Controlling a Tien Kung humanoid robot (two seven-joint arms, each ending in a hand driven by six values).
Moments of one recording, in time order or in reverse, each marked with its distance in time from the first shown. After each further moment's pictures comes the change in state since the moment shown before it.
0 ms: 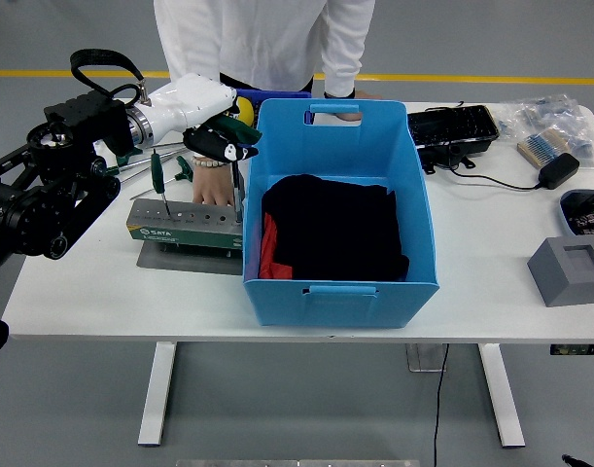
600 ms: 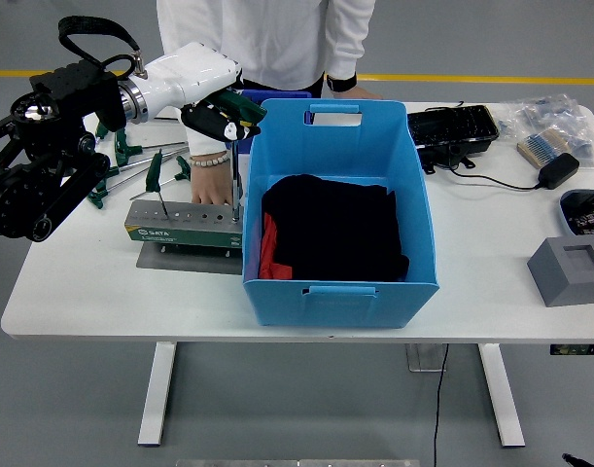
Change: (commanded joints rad) left arm -0.061 0.055 0.017 -0.073 -0.017 -0.010 -0.017; right arm 0.003 -0.001 -0.002 0.000 0.005 -0.001 0.001
